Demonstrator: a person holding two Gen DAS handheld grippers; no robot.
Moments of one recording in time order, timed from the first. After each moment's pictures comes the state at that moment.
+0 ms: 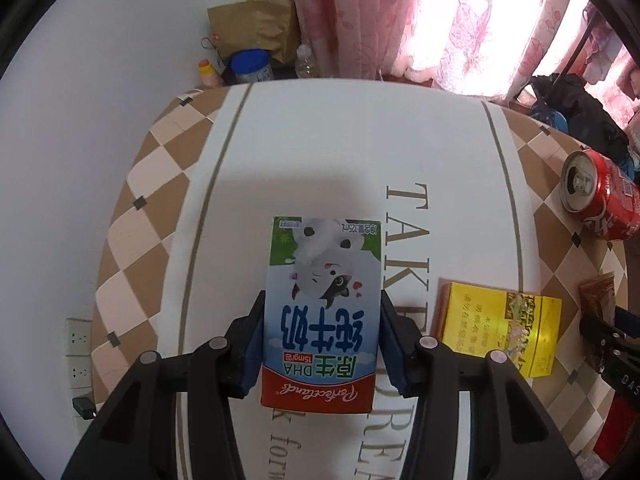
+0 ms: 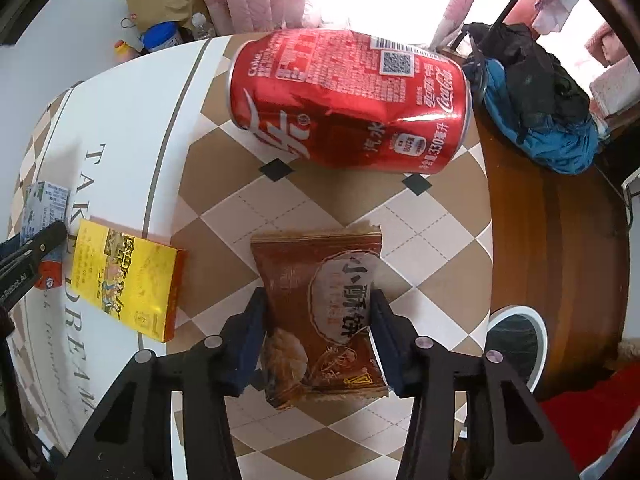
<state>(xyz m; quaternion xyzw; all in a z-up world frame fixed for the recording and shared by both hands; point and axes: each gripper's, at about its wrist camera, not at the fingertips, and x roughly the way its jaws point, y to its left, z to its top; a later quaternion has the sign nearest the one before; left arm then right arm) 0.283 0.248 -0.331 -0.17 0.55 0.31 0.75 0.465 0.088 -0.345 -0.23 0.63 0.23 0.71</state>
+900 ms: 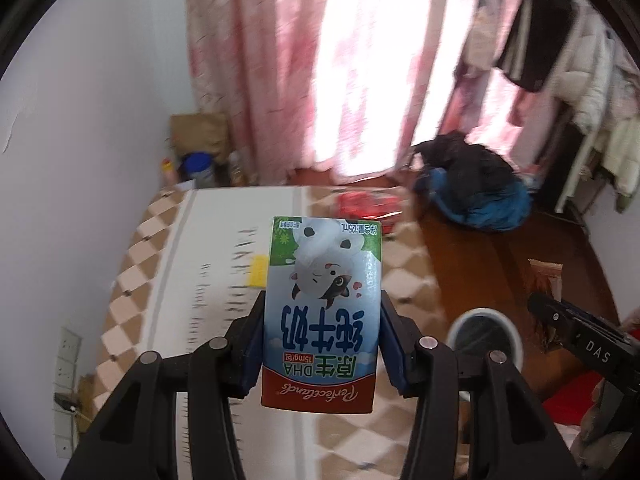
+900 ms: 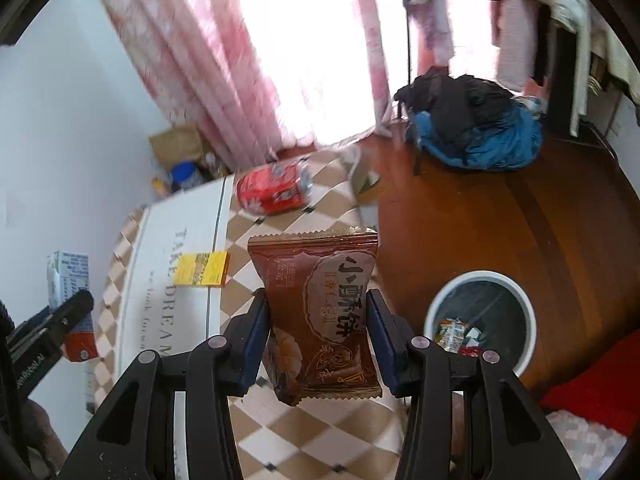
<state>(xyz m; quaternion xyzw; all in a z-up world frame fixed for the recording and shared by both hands) 0.220 0.026 -0.147 -0.13 0.41 0.23 0.88 0.375 -0.136 -0.155 -0.01 0.50 0.24 0.83</state>
